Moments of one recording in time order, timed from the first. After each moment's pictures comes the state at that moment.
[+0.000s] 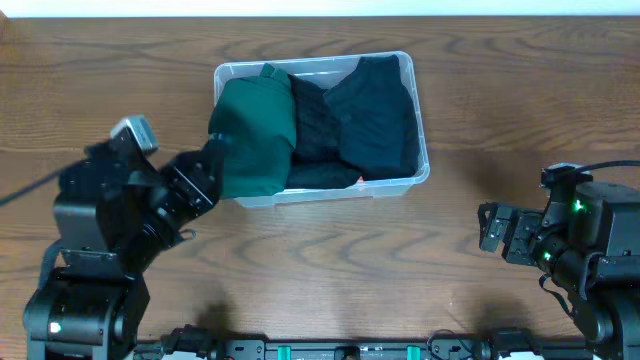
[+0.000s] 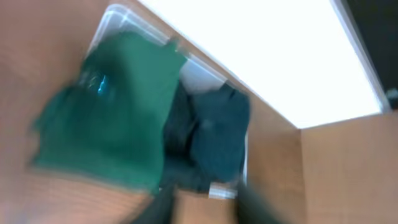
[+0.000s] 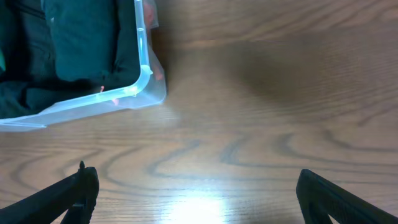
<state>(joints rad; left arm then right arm) -0.11 0.87 1.27 -0.92 0.25 -0.76 0.06 0.81 1.17 -1.25 -0.05 0.26</state>
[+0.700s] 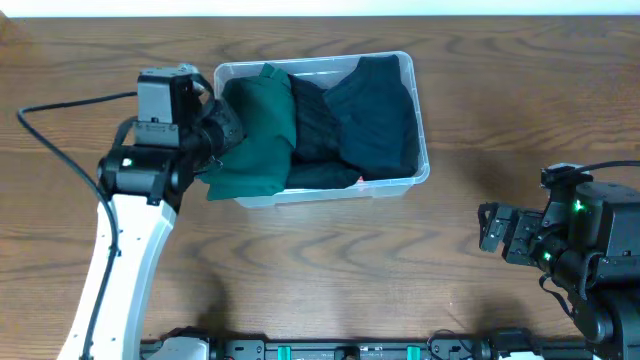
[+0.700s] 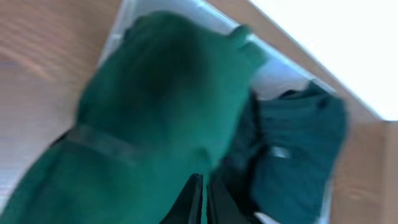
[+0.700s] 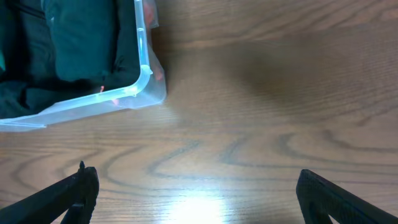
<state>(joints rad) -0.11 1.32 1.26 -0.79 0.19 -0.67 0.06 0.81 1.17 -1.25 -0.05 0.26</state>
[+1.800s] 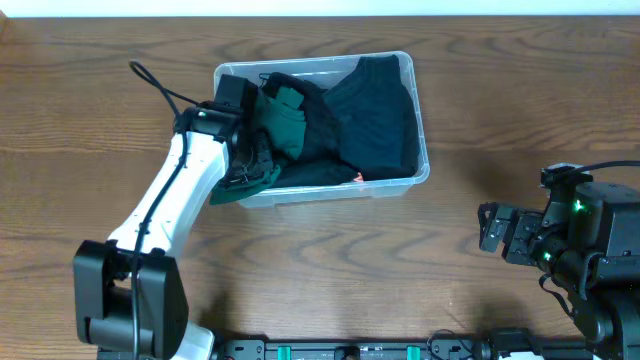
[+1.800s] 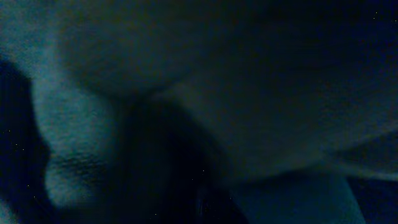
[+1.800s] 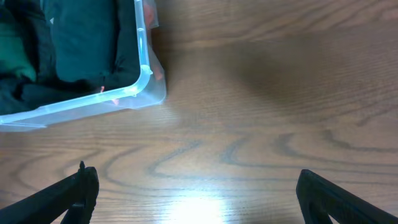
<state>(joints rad) -0.22 1.69 1.27 -0.95 0.04 -0.49 0.06 0.81 1.17 -1.25 -0.05 0.26</state>
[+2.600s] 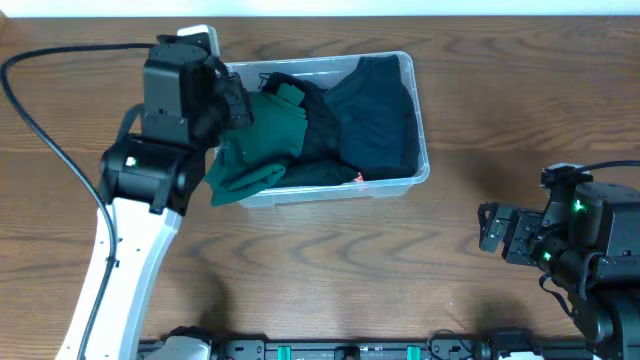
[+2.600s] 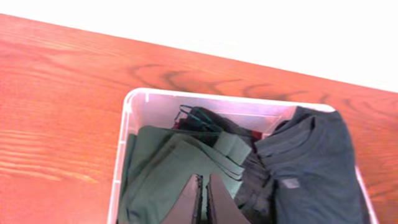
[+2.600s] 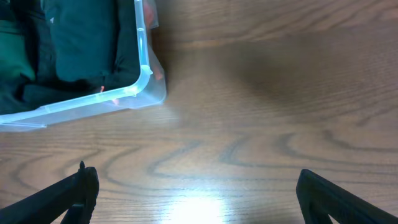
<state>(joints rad) -0.22 1.34 1.41 -0.72 -0.04 -0.35 0.06 0.81 1.17 -1.25 -0.05 0.26</state>
